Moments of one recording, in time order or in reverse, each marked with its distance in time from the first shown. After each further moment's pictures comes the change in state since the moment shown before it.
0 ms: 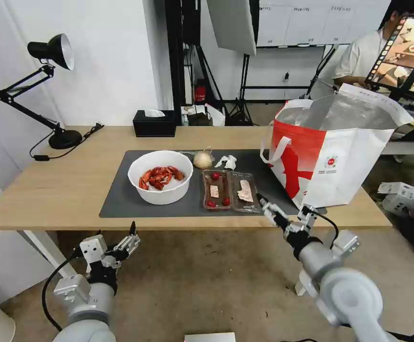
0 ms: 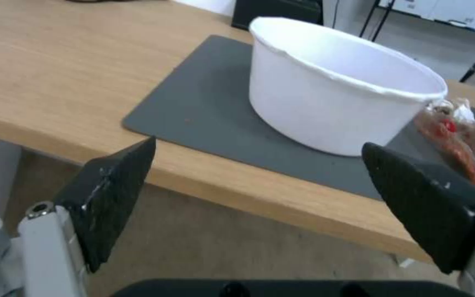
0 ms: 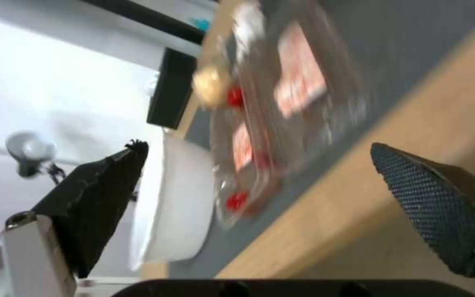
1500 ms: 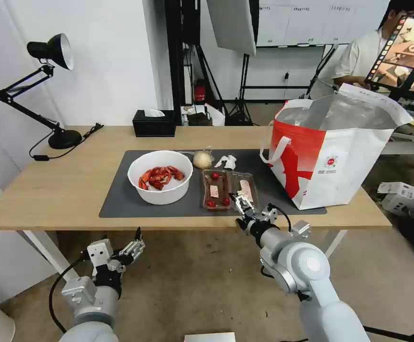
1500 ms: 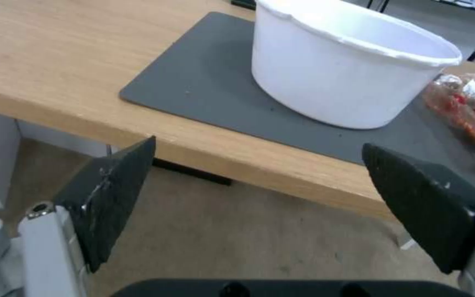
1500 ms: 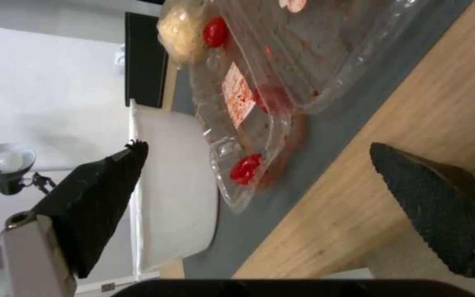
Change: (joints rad) left arm 0.011 0.024 0.016 0.027 -0.008 -0.001 -0.003; right arm 0.314 0.193 -0.228 -0.100 1.152 0.108 0.755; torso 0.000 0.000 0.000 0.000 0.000
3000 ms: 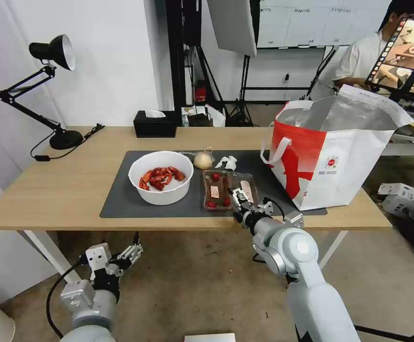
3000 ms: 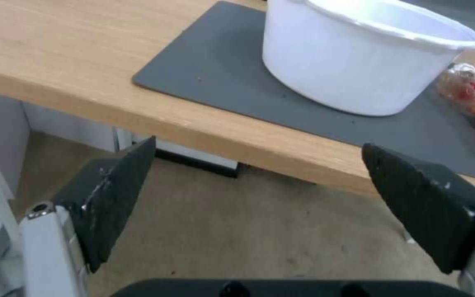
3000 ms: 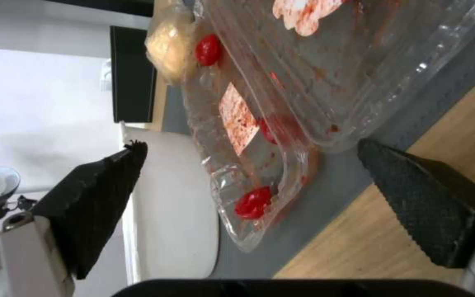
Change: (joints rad) left arm 0.017 0.007 -0.012 0.010 -0.010 0.000 -0.006; right arm 0.107 0.091 0.005 -0.105 -0.005 0.000 0.139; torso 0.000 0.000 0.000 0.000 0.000
